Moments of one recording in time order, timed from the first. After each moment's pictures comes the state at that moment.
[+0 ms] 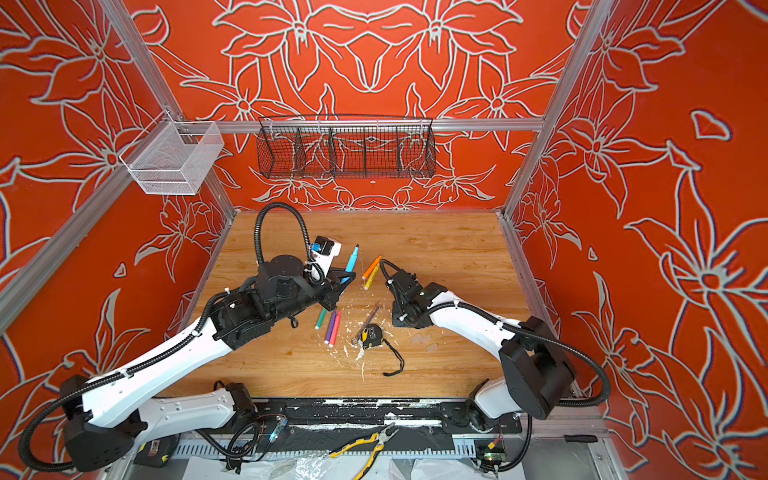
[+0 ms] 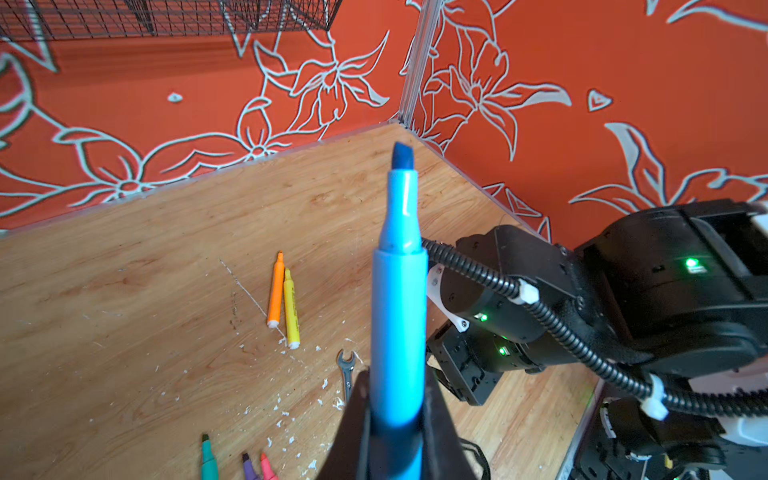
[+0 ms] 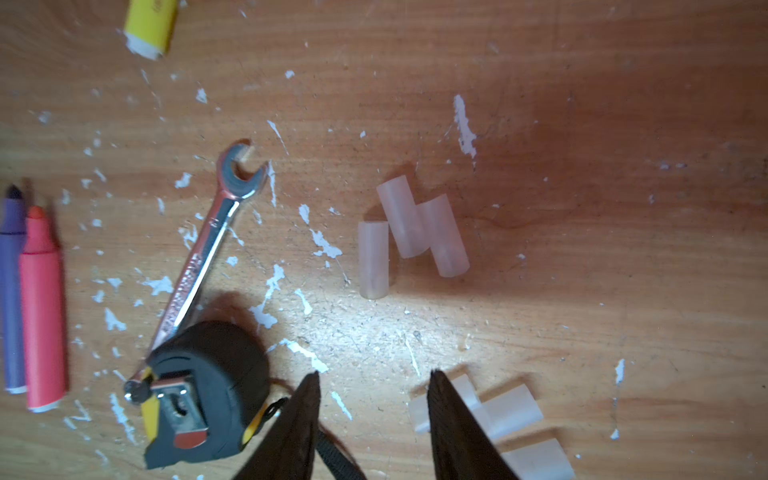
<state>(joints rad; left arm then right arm) -0.81 1.10 1.09 -0.37 -0.07 -0.23 0.69 1.48 0.93 -0.71 0.11 0.71</state>
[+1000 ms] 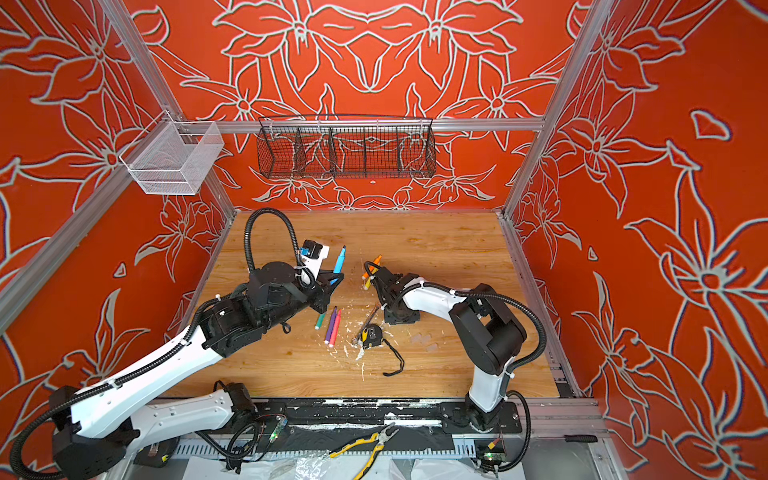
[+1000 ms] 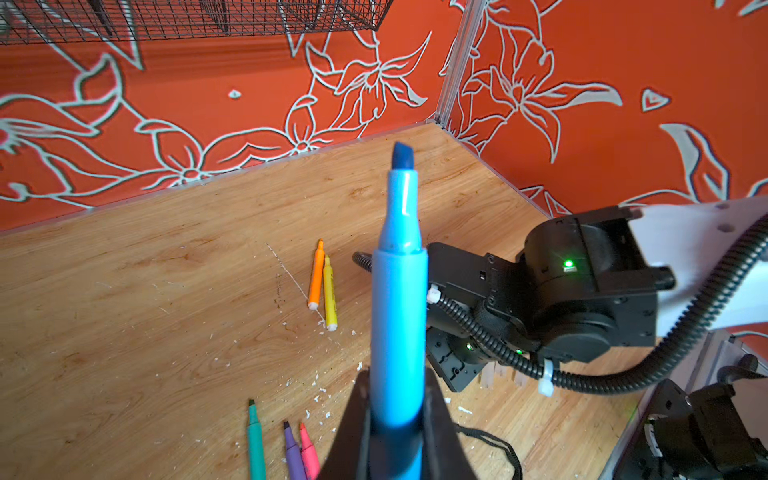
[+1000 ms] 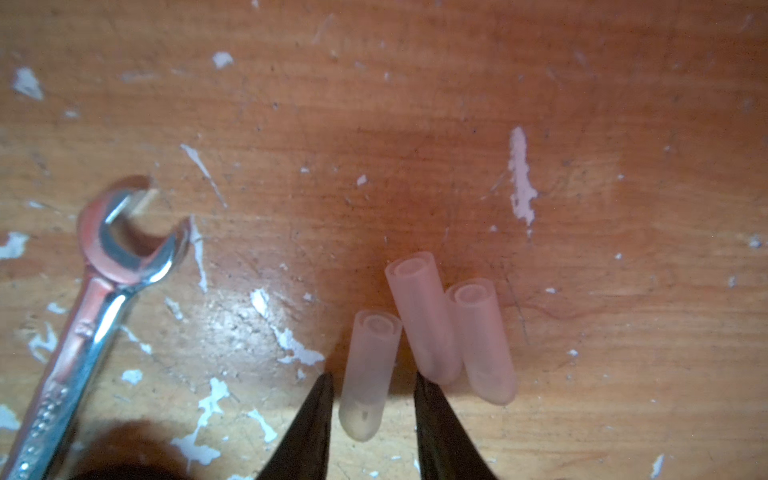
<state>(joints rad) -0.81 1.02 1.05 -0.41 -0.17 -0.24 0.70 1.78 1.10 -0.74 0.18 0.66</state>
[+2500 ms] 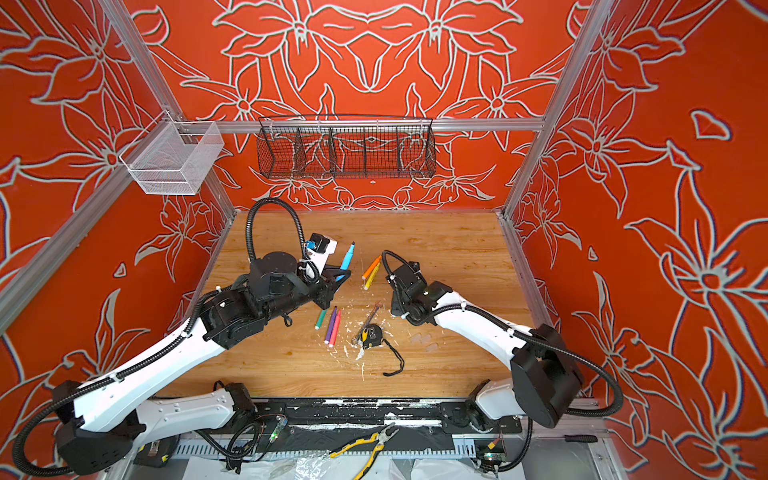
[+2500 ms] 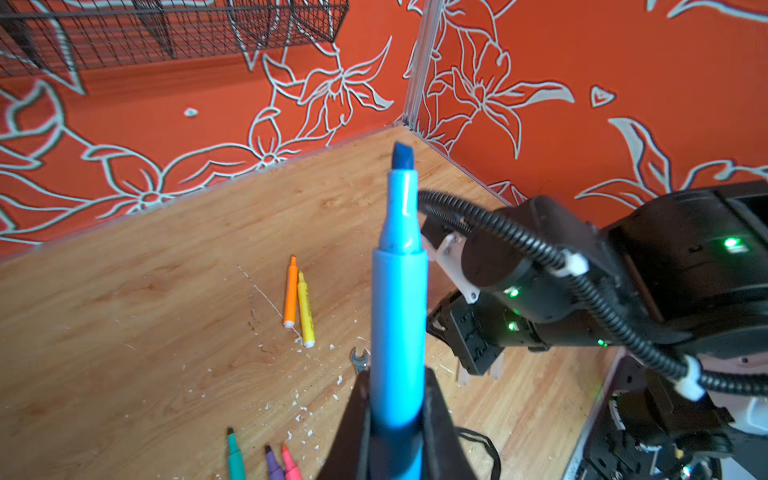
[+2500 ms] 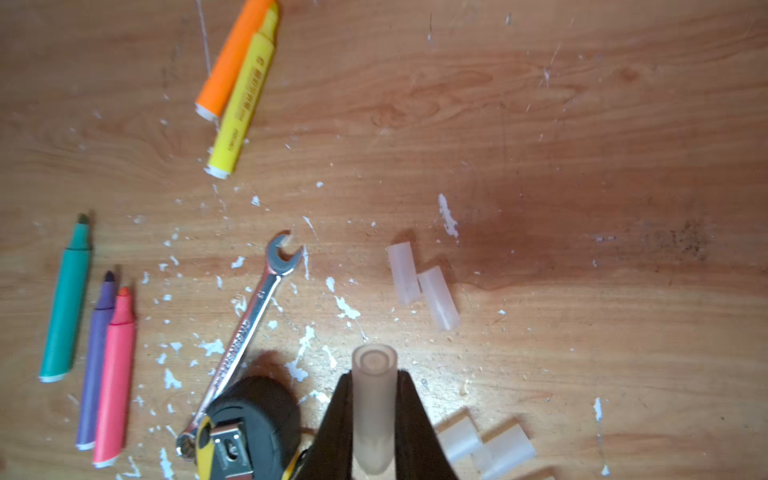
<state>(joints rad) -0.80 1.08 1.14 -0.43 -0.04 -0.20 0.69 1.36 0.94 -0.60 0.23 0.75</state>
